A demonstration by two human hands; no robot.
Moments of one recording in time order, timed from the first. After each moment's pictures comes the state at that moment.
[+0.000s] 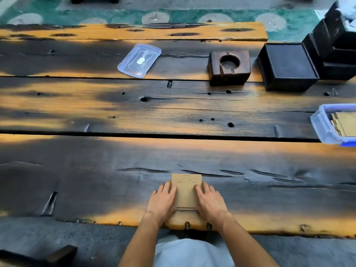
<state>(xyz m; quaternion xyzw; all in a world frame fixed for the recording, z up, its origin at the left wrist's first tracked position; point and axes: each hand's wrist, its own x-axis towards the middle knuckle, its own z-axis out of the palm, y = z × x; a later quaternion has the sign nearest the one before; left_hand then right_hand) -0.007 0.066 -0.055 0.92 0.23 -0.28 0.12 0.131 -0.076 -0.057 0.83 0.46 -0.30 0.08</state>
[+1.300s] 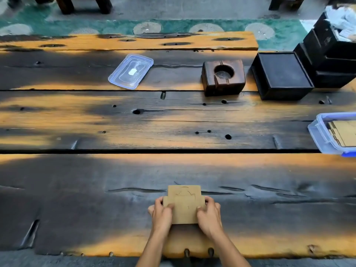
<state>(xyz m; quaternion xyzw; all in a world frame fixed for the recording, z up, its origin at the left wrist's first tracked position) 0.028 0.066 -0.080 0.55 0.62 -0.03 0.56 0.135 -0.053 -0.074 0.86 0.02 -0.40 -0.31</state>
